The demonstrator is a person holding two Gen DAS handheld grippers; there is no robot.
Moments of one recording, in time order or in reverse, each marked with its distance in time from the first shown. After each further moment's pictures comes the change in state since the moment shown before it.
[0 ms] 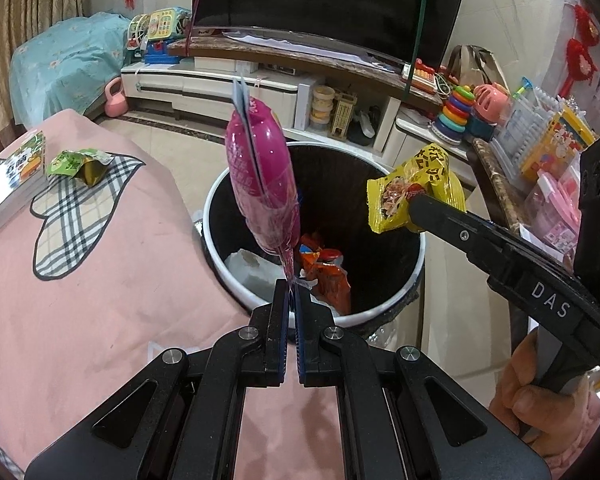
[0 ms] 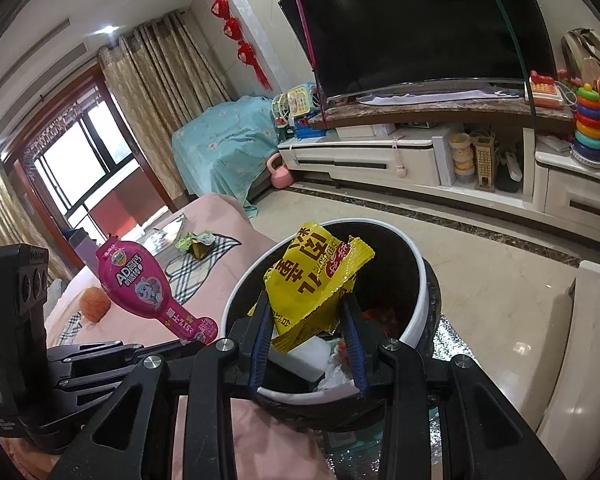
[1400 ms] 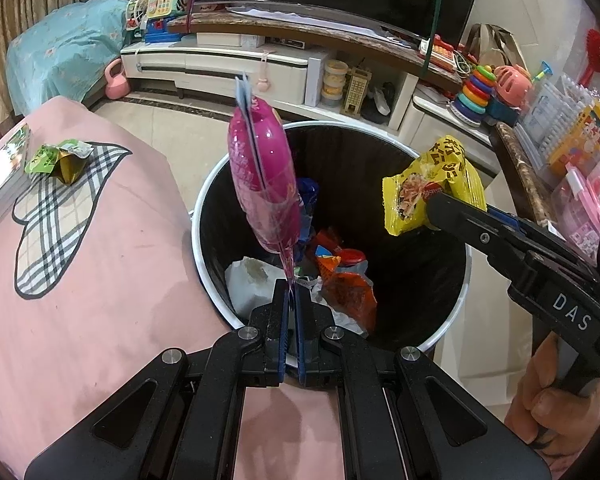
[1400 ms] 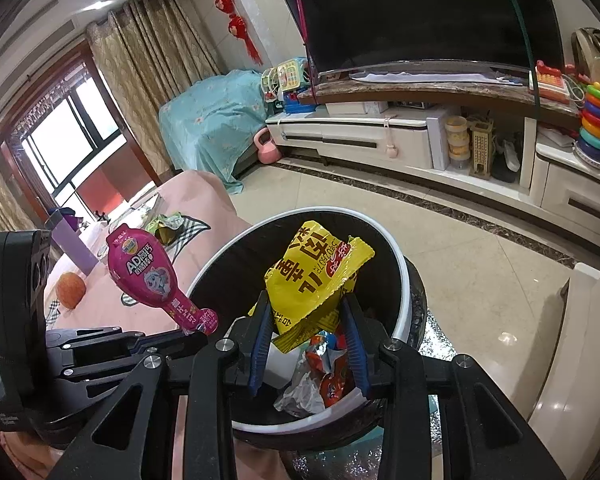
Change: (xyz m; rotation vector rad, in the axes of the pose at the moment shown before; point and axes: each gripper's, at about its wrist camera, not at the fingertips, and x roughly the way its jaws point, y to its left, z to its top) left arm 0.050 0.000 0.021 -0.003 0.094 0.041; right arm 0.036 -0.019 0.016 -0.025 0.098 -0.041
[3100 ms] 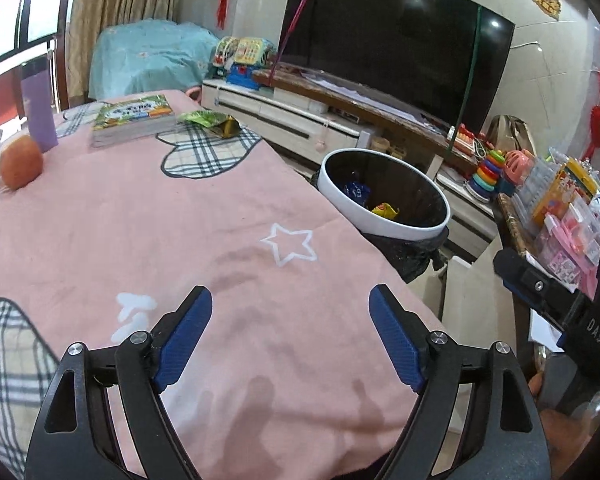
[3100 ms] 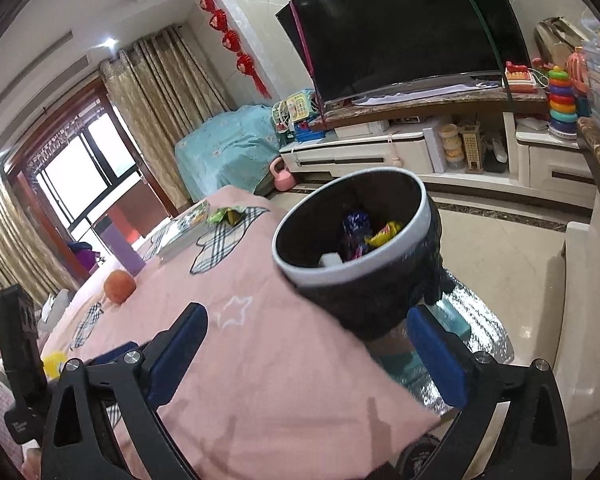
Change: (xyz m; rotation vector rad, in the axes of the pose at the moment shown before) left arm -0.141 0.058 -0.174 -0.225 -0.308 0.072; right arm -0.101 0.058 -0.105 0.074 -0.144 0.040
